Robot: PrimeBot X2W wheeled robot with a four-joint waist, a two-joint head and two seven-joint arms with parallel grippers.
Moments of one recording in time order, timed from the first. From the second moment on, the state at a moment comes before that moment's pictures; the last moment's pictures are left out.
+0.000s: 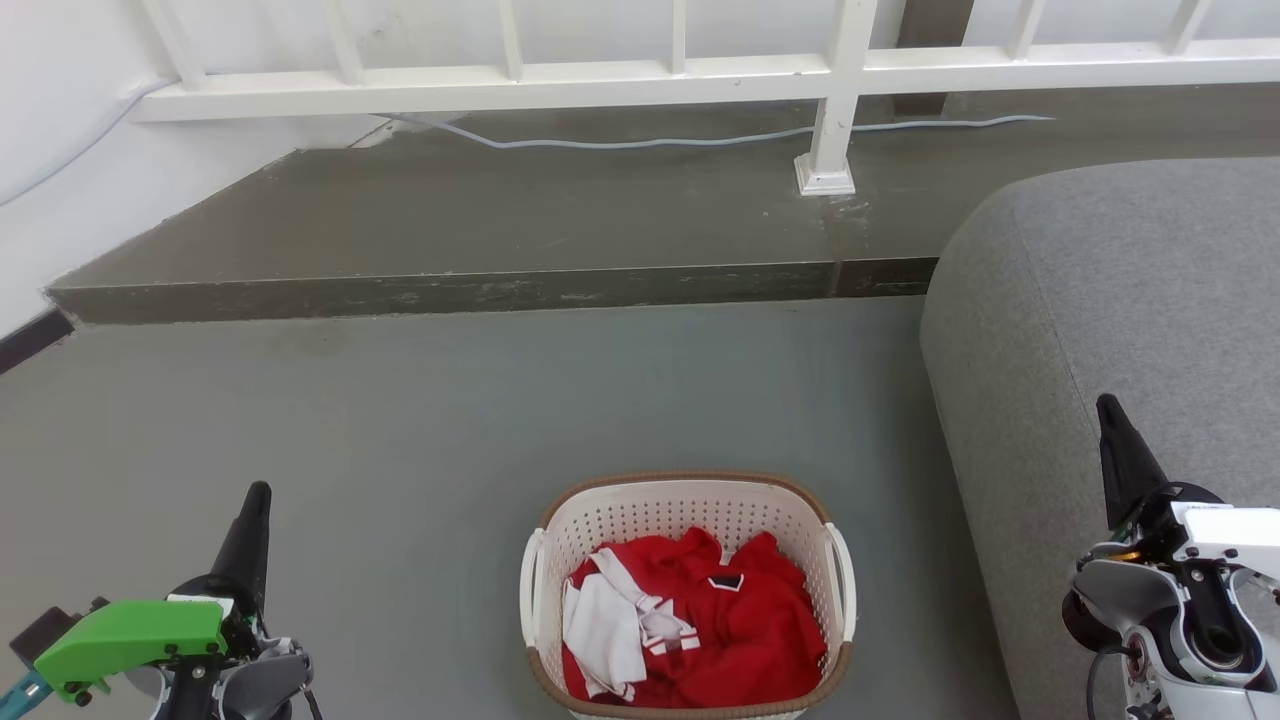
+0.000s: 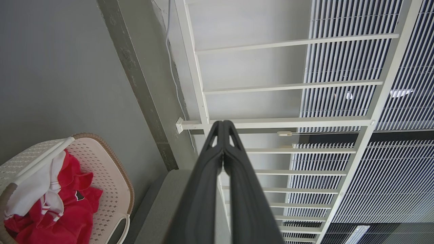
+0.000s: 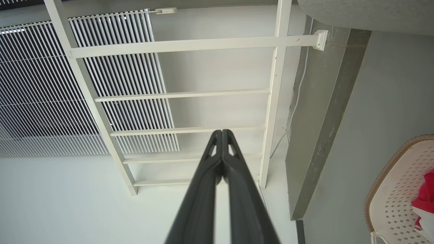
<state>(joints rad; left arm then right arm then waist) -0.06 0.04 0.08 0.28 -1.60 -0.12 0.11 -0.07 -0.04 -0.14 0.29 1.60 0.12 0.11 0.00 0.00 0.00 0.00</state>
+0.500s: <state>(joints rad) -0.06 0.04 0.08 0.28 -1.60 -0.12 0.11 -0.07 -0.04 -0.14 0.28 1.60 0.12 0.11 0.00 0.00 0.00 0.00</state>
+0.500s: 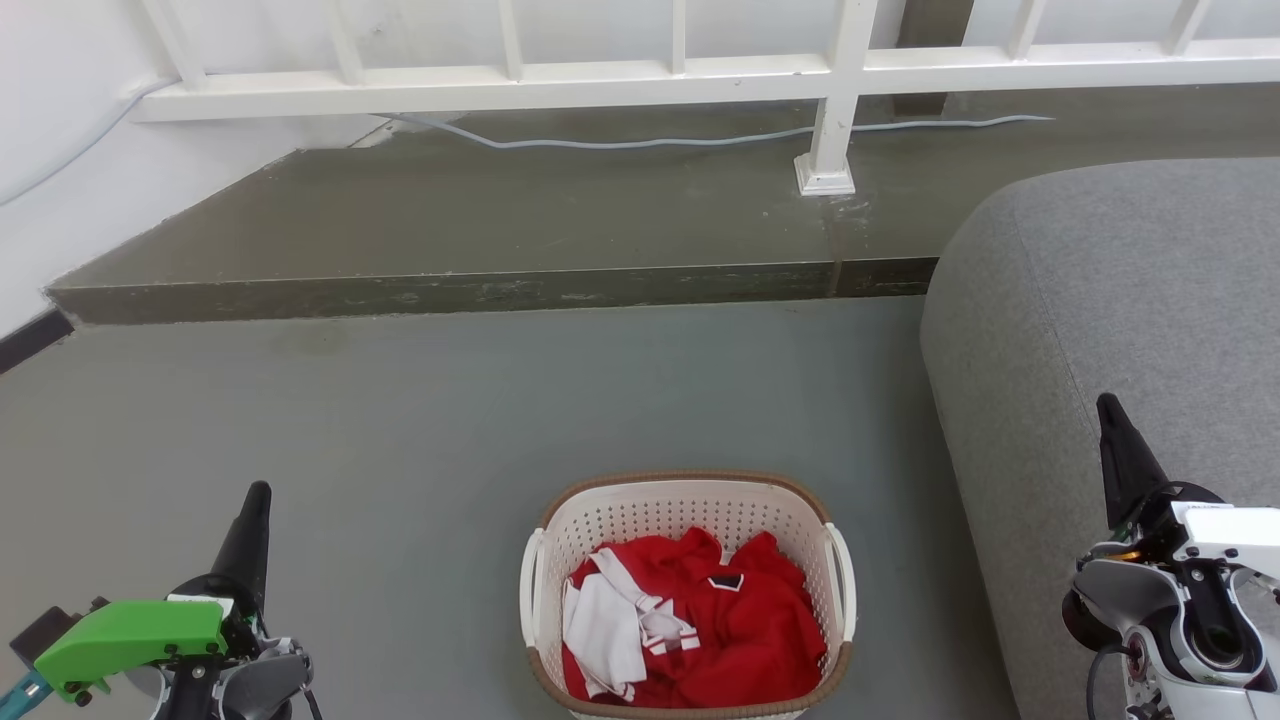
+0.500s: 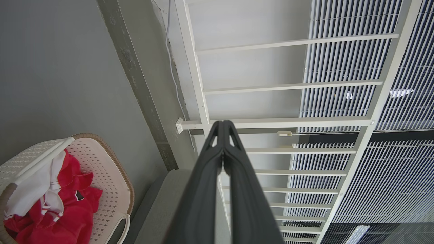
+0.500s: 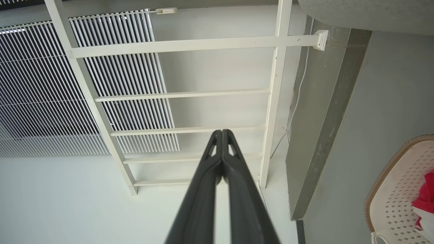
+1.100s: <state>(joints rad) -0.06 0.04 0.08 0.28 -1.60 -0.12 0.11 -0.07 -0.04 -0.14 0.28 1.60 0.12 0.11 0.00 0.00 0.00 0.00</state>
